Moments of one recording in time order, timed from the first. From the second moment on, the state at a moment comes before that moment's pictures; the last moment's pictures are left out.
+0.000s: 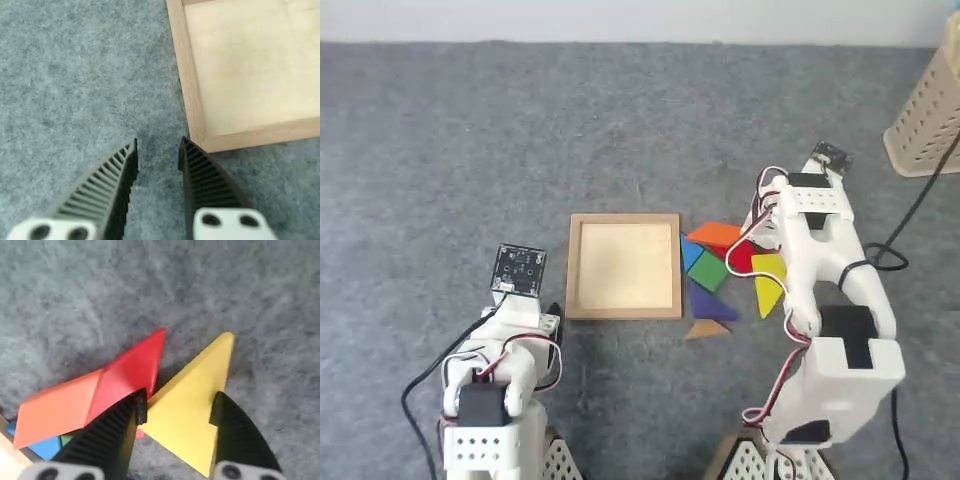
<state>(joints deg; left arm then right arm) -6.5 -103.3 96.7 72.0 -4.0 -3.4 13.1 17.2 63.1 -33.4</state>
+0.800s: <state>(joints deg) -6.5 -103.3 96.7 72.0 -4.0 -3.4 12.7 20.0 59.3 -23.8</state>
